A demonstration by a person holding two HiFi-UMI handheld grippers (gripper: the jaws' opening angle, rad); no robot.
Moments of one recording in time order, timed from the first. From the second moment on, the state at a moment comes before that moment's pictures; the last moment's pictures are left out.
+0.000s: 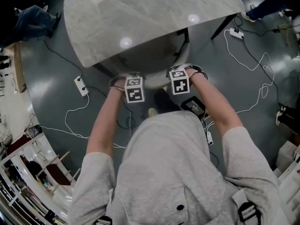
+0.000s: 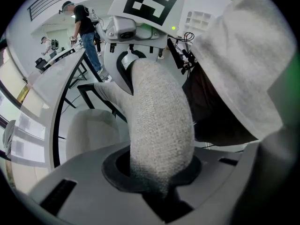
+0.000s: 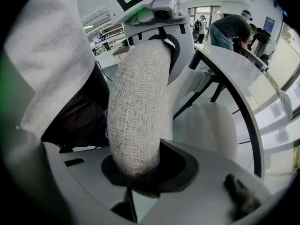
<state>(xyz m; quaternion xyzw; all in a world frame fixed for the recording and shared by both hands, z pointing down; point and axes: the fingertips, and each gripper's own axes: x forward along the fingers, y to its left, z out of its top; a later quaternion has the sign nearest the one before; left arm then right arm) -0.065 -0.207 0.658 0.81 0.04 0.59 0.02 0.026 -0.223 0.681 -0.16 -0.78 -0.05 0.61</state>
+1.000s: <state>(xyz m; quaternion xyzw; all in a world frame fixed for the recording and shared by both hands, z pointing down) -0.058 -0.123 0.659 0.80 0.05 0.59 0.02 0.034 -0.138 0.682 -0.15 -0.78 -0.04 0.61</state>
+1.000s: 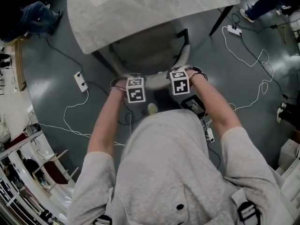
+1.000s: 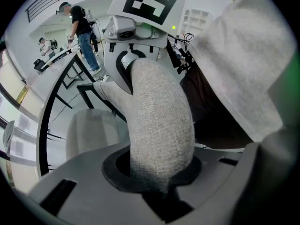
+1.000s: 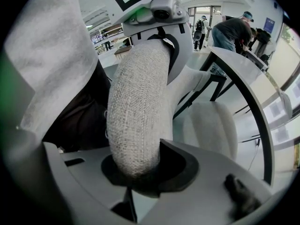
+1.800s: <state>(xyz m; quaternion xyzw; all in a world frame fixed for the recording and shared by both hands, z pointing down) -0.053 -0.056 0.658 0.80 0.05 0.59 0.02 0.039 -0.071 0.682 -0.14 -0.77 -0.04 0.62</state>
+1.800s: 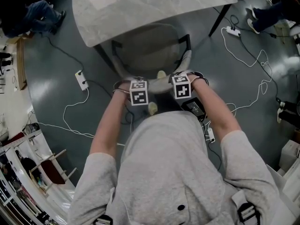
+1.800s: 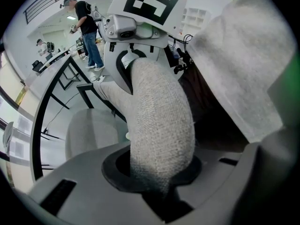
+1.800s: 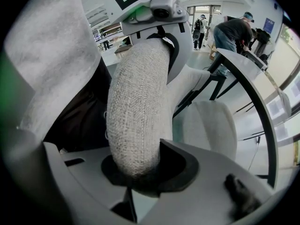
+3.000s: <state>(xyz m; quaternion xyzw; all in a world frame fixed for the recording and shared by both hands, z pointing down) -0.054 0.018 0.657 0.80 0.06 0.60 0.01 0.041 0.005 0.681 -0.13 -0.78 -0.03 0.62</state>
